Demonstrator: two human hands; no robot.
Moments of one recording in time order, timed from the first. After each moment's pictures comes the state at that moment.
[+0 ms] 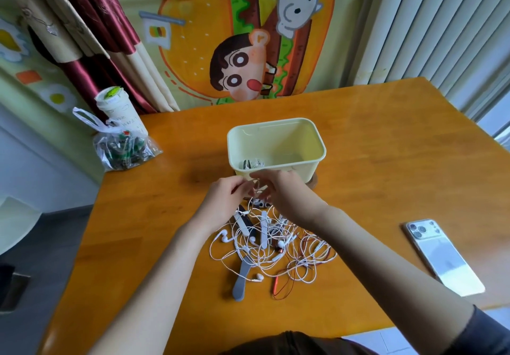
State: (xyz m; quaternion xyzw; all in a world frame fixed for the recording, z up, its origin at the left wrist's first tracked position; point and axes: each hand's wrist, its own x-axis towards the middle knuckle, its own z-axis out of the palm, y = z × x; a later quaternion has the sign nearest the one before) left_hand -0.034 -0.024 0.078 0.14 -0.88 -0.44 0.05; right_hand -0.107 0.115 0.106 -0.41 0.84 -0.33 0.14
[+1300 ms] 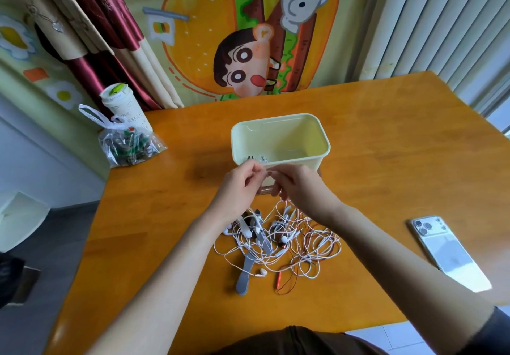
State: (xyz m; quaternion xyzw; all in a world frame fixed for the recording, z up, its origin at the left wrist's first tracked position) left_hand -0.041 -0.008 0.083 0.11 -0.86 -0.49 0.10; right_hand -0.114 0.129 0.096 -0.37 0.81 -0.43 0.13
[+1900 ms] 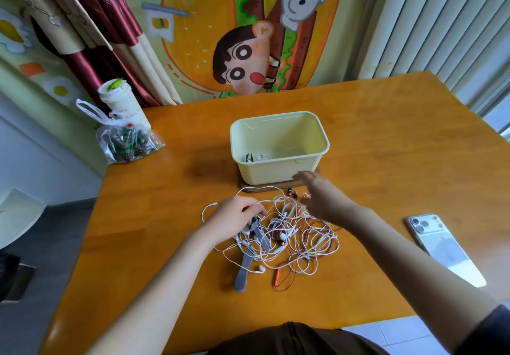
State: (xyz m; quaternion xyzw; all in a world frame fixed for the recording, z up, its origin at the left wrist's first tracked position) left_hand -0.017 -0.013 0.048 0.14 -0.89 -0.42 -0.10; right_hand -0.137 0.161 0.062 -0.35 0.90 -0.18 0.19
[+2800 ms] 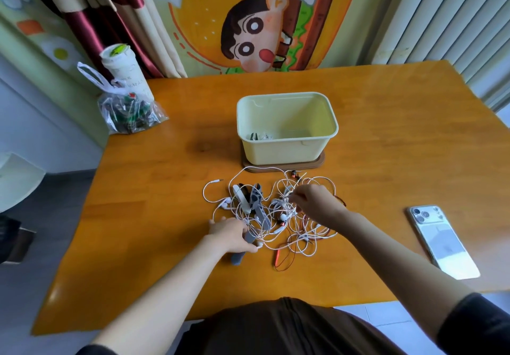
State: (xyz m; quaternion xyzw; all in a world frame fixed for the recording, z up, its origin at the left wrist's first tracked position) left_hand 0.018 -0.003 -0.038 0.20 -0.90 -0.16 -0.36; right_hand -0.115 0.162 0.014 -0.33 0.88 -0.22 0.26
